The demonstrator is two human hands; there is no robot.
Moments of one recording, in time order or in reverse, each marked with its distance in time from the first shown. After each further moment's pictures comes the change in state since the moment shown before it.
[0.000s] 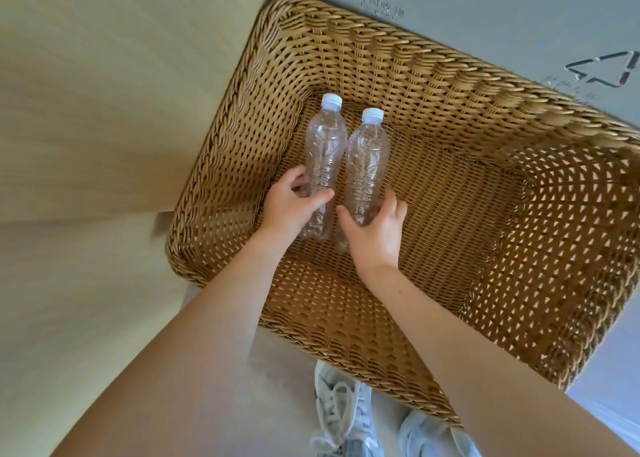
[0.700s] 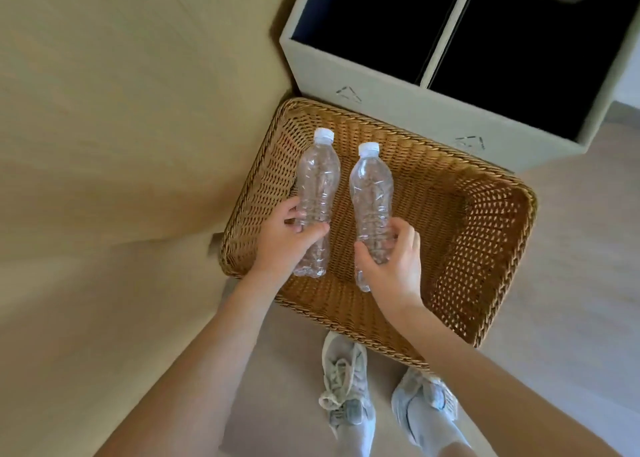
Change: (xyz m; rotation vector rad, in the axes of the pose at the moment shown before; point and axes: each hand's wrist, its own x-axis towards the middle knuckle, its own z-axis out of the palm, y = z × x) left_hand -0.139 0.102 -0.060 -0.004 0.002 0.004; right_hand -0.099 -0.066 -0.119 0.036 0.048 -0.155
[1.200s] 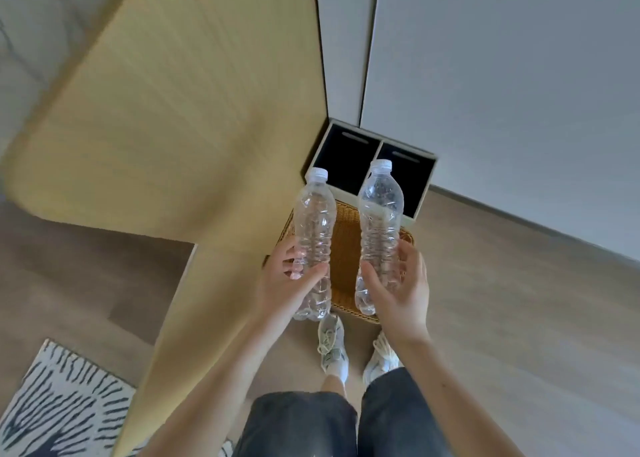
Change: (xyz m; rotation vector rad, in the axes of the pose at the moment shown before) left_hand -0.381 0.248 -0.176 -0.085 -0.015 0.181; right_hand -0.248 -0.326 -0.277 0.245 0.136 -0.078
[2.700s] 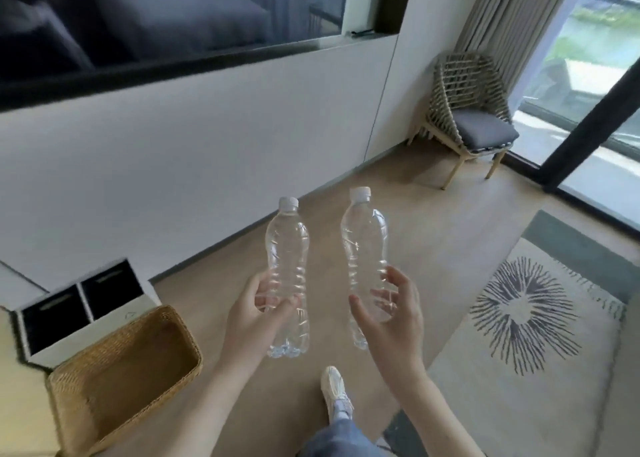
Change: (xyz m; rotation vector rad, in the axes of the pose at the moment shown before) left_hand -0.536 -0.016 0.092 0.237 -0.907 0.709; right_hand -0.612 0.029 -0.283 0.104 1.231 -0.017
